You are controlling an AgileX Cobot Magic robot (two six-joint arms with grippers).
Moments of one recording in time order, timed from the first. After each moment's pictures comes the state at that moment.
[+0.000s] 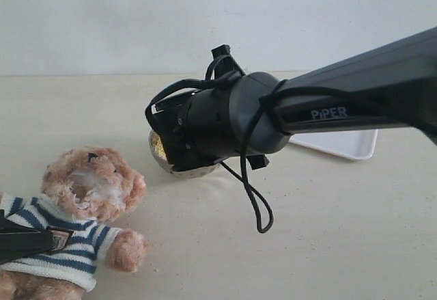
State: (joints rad) left arm 0.43 1.50 -0.28 1.76 -0.90 -1.70; right arm 0.97 2.08 -1.40 -1.28 1.10 -0.05
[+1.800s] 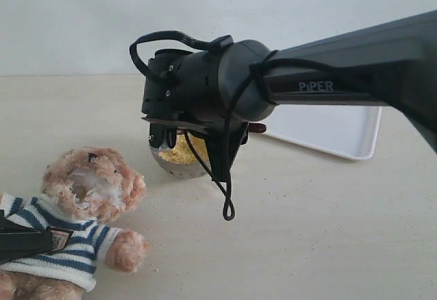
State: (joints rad) left arm 0.43 1.50 -0.28 1.76 -0.90 -1.70; right arm 0.94 2.11 -1.58 -0.85 1.07 -0.05
